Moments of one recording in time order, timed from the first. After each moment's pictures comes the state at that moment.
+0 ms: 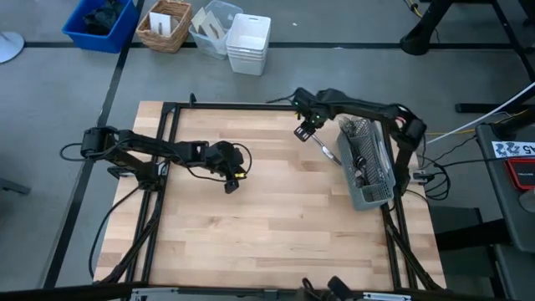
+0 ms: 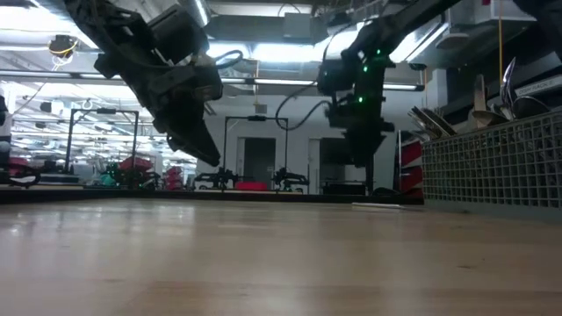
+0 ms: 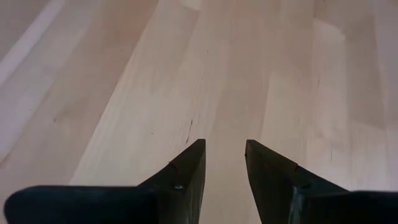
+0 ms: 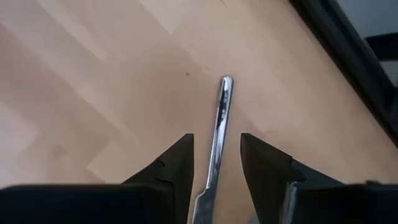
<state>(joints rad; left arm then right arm) 0.14 1.38 0.63 -0.06 0.06 -0.21 -0.55 1.84 1.46 -0.97 0.12 0.17</state>
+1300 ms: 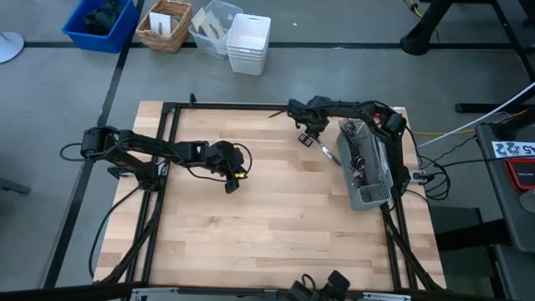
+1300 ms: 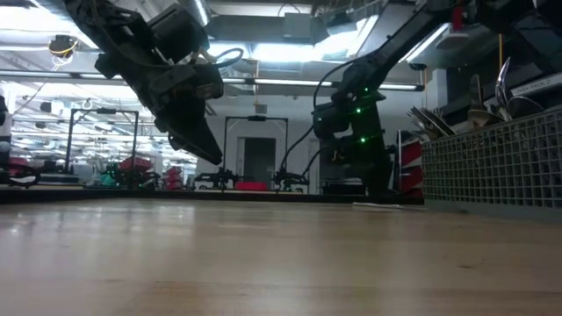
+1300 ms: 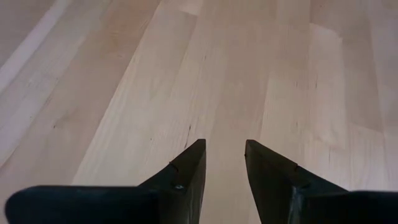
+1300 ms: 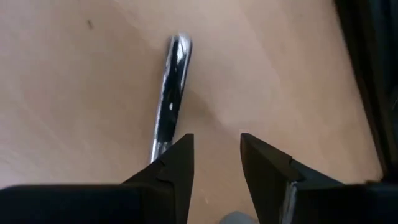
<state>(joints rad) 0.14 1.38 0.63 -0.04 0.06 -0.20 -0.58 2.05 1.45 -0.99 0.32 0.12</state>
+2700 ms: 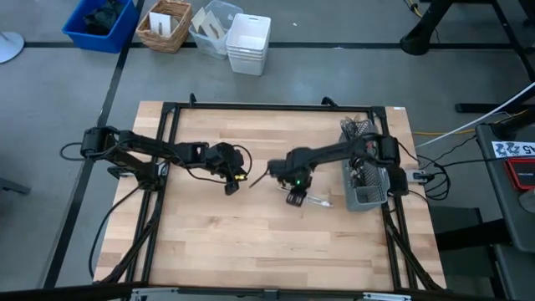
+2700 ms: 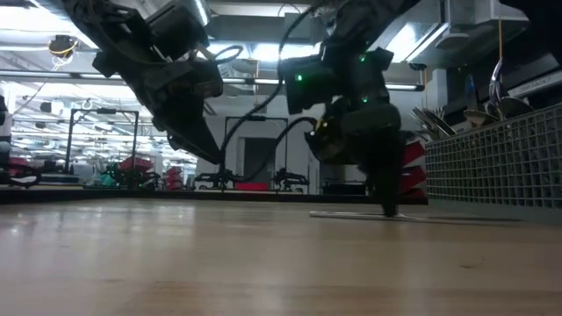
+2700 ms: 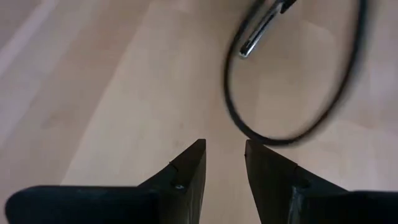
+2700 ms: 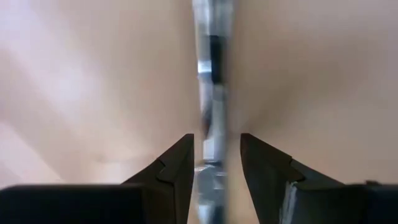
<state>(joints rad) 0.11 1.38 0.63 -0.04 0.06 -0.21 -0.05 2.05 1.43 -1.04 -0.25 0.30</state>
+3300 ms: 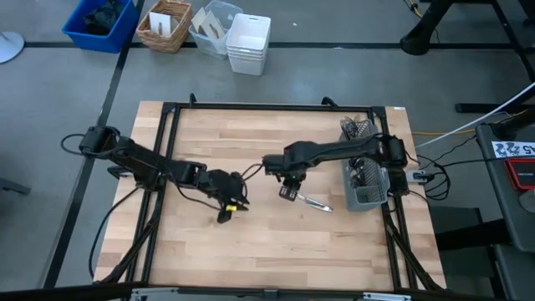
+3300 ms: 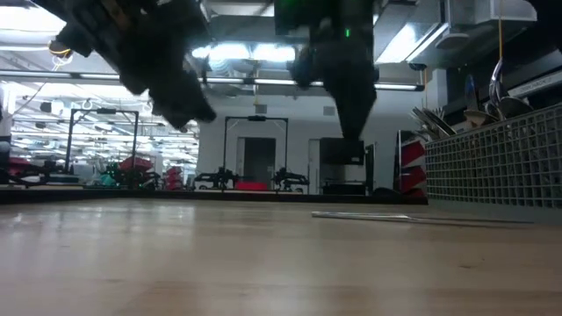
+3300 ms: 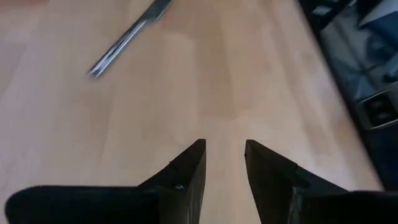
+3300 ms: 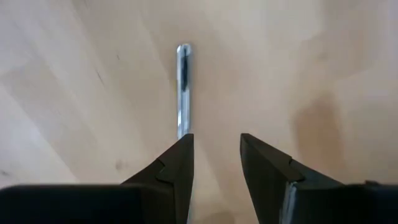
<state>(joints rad) -0.19 1.38 0.63 0.10 0.07 -0.29 0.02 2.00 1.68 -1.22 -0.02 0.39</state>
